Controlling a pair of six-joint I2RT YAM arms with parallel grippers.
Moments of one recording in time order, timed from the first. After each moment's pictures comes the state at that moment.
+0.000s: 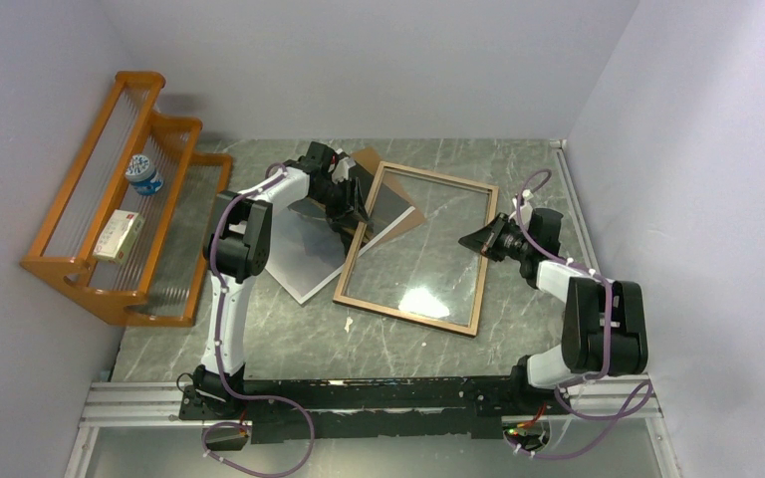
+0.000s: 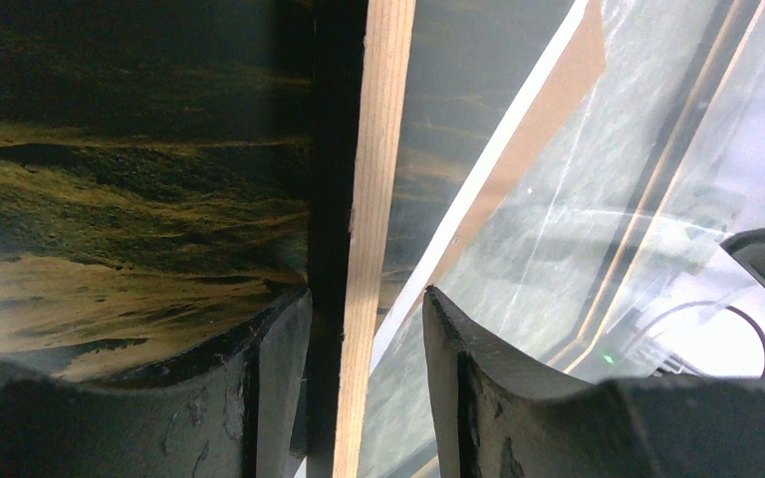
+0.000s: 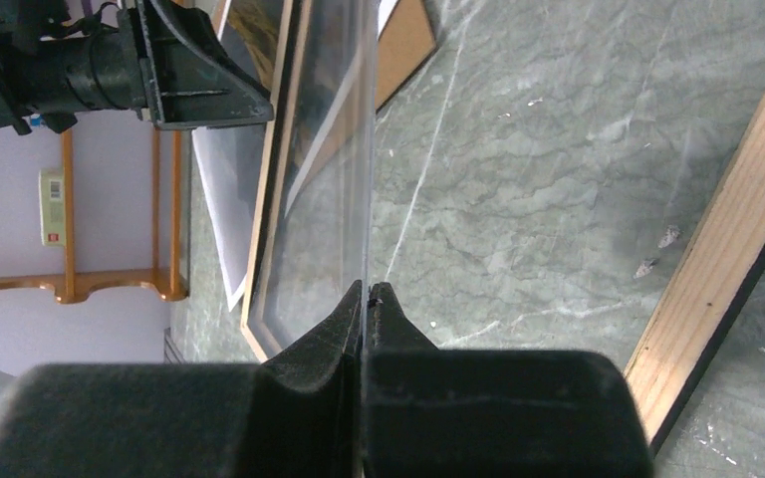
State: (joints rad) left arm -0.34 2.30 1.78 -0.57 0.60 -0.43; right arm -0.09 1.45 0.56 0.33 -0.75 0.62
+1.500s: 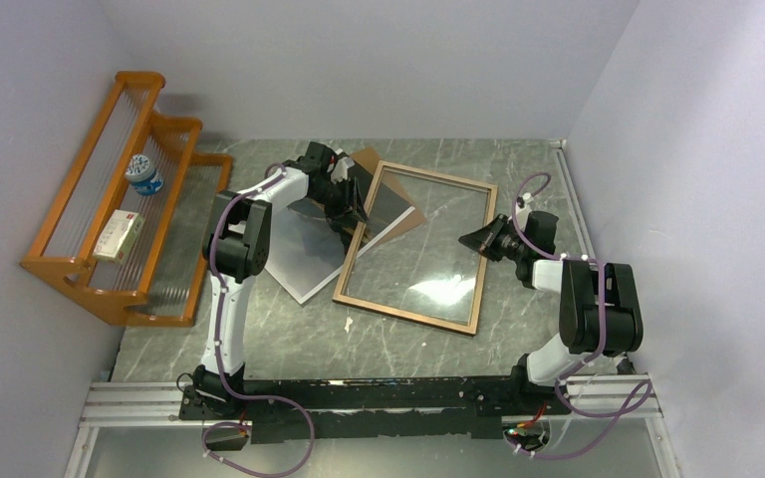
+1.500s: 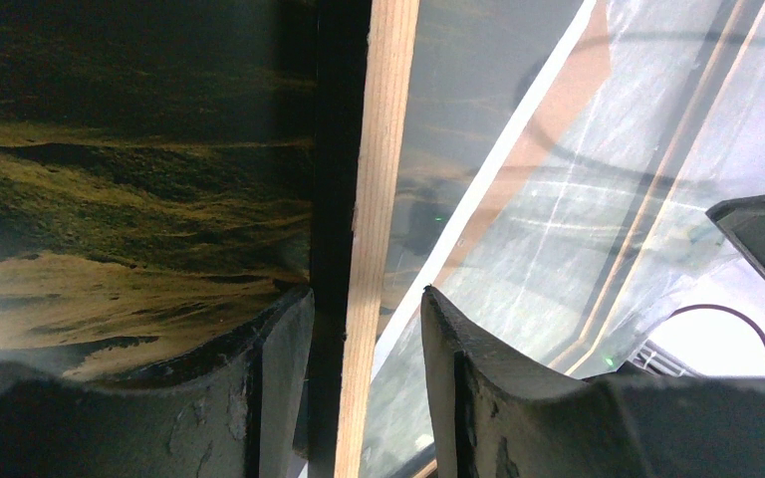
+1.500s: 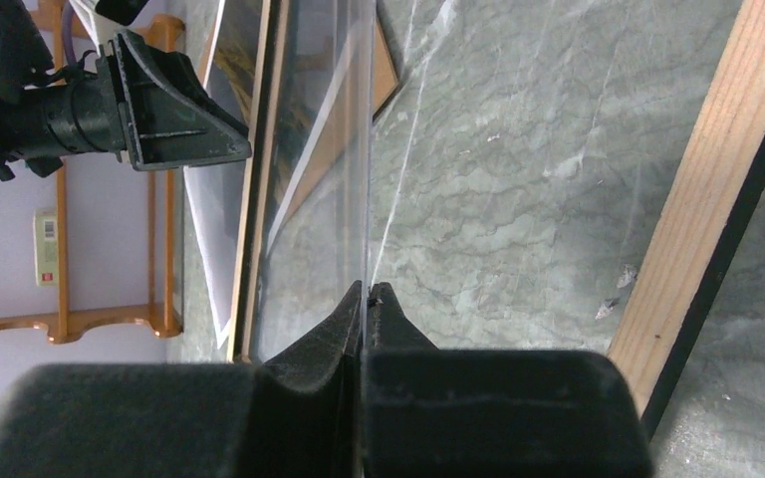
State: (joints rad) left arm -0.34 2.30 1.78 -0.57 0.59 -0.43; right arm -0.09 1.57 0.54 0.51 -0.69 0.69
